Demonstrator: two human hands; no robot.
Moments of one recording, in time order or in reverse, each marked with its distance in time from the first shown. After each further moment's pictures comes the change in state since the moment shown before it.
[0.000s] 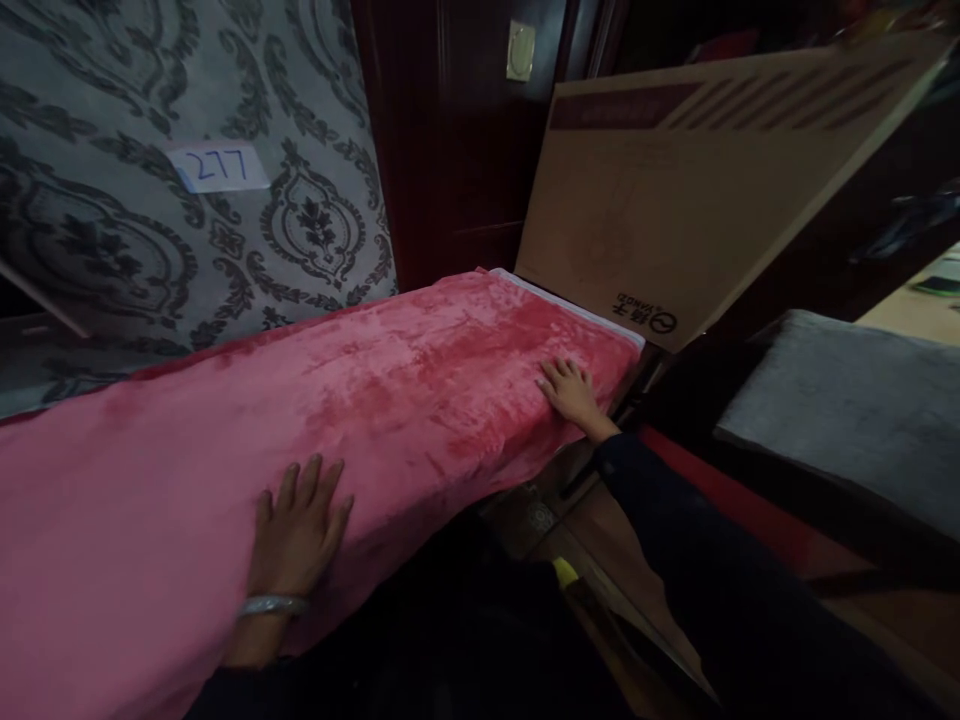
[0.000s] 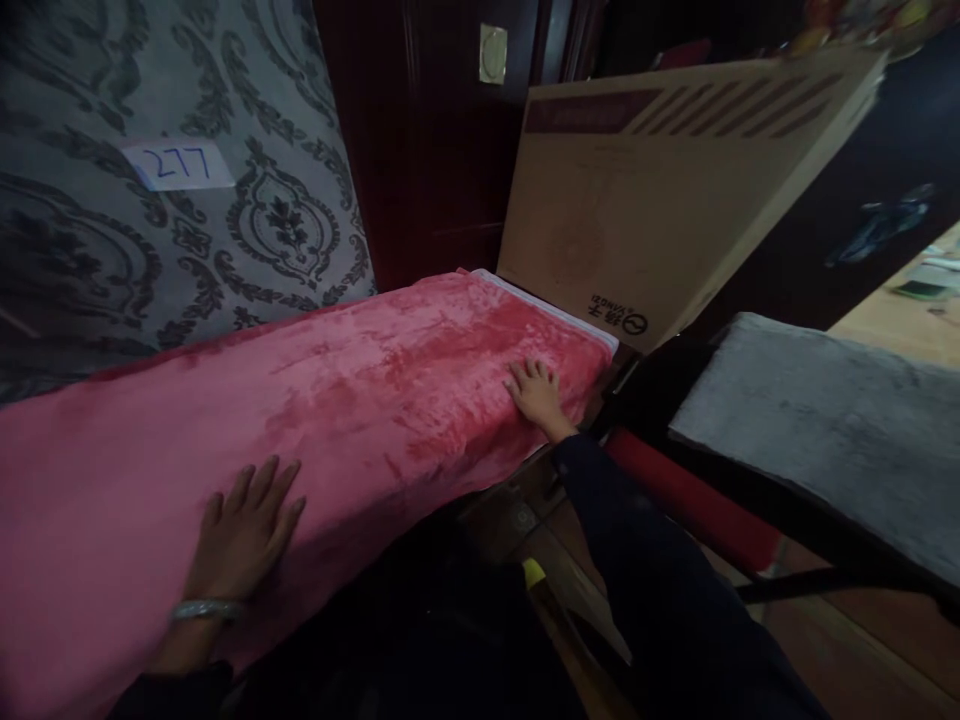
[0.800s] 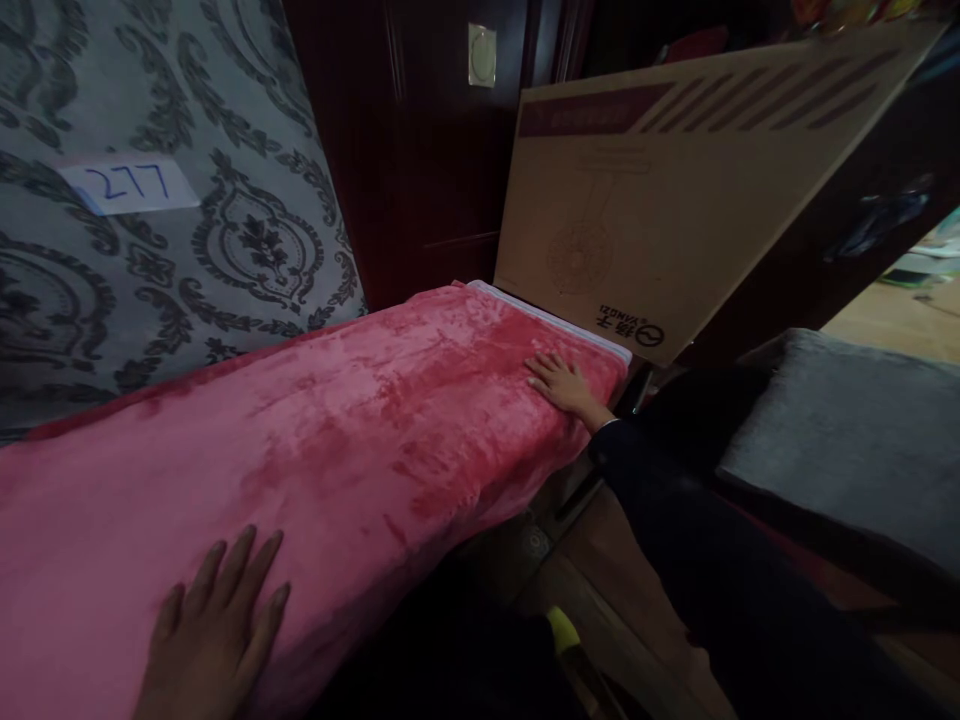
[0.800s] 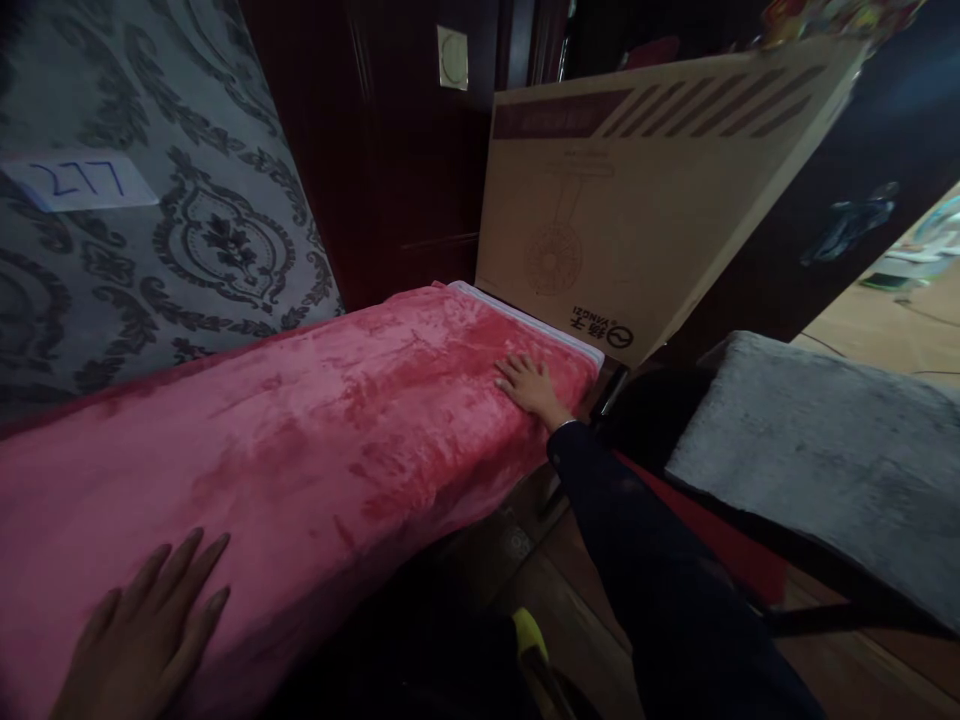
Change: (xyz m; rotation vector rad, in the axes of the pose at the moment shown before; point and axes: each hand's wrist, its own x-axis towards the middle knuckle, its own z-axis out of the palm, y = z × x) left_hand 0.000 -0.018 0.016 -0.064 0.059 0.031; right_hand 0.083 0.074 0.002 -0.004 -0.091 -0.038
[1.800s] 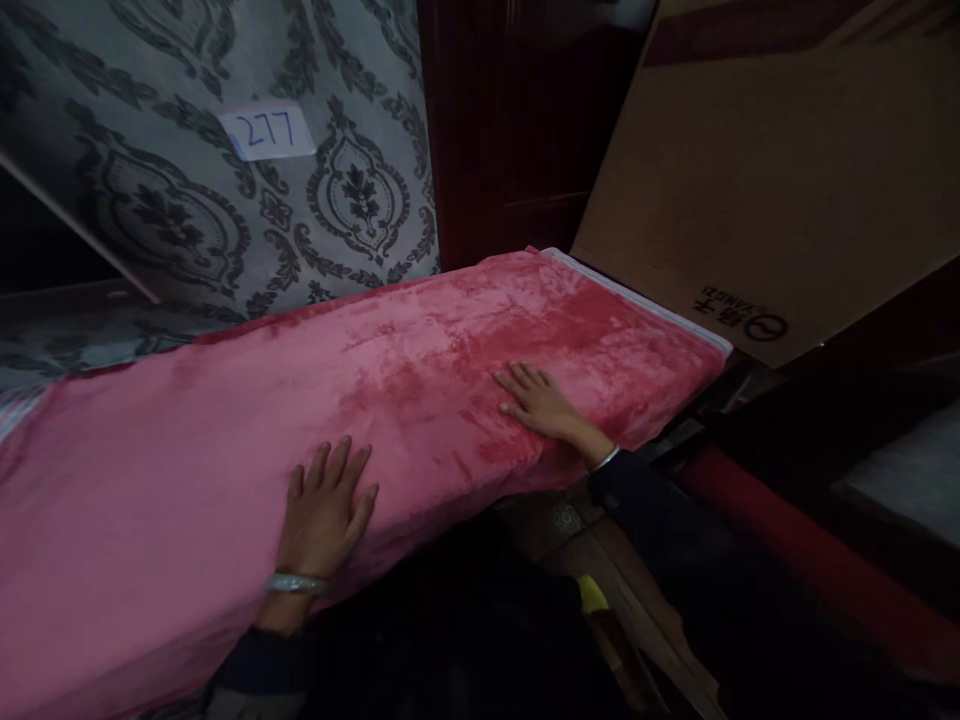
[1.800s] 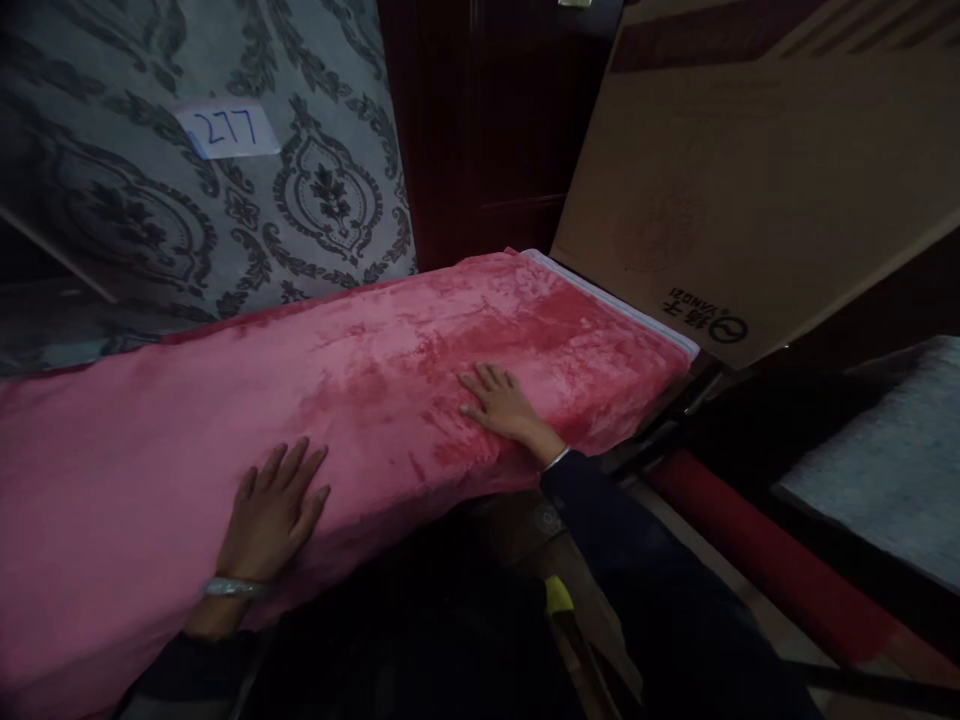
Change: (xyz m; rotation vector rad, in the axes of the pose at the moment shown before) left_hand -0.001 0.021 -0.016 0.029 -0.056 -0.037; right_hand -0.063 -0.178 0.014 0.157 -0.120 -0.508
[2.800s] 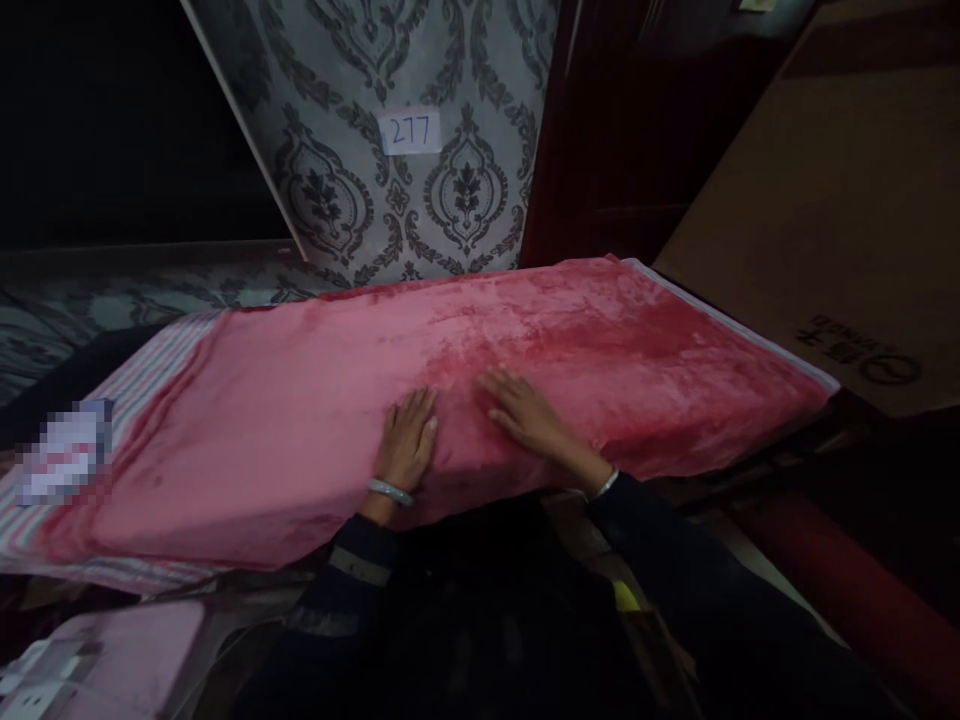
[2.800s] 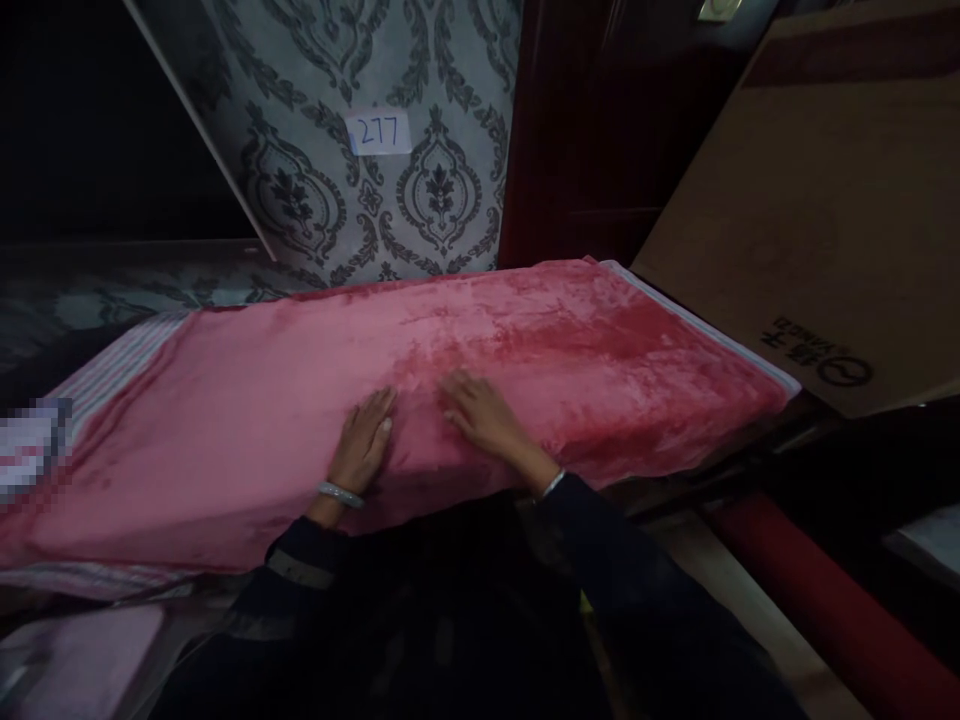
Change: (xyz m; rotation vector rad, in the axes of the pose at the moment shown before) left_hand -0.009 -0.014 0.019 -0.502 0.160 -0.066; right_hand 0.002 -0.139 0.010 0.234 0.038 -0.345
